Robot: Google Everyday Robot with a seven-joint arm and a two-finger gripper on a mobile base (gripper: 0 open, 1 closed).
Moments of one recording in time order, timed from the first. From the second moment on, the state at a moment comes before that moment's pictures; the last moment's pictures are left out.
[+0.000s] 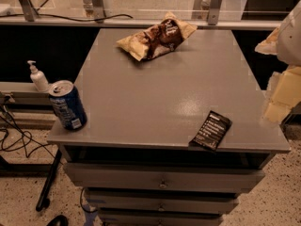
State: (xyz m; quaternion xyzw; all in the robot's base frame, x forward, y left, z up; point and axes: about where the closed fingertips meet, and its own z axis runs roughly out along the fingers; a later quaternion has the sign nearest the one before) arm 0.438 -0.217 0.976 -0.60 0.78 -0.03 0.16
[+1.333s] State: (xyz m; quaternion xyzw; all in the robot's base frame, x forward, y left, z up) arm 0.457 -0.119 0.922 -0.56 0.76 0.15 0.29
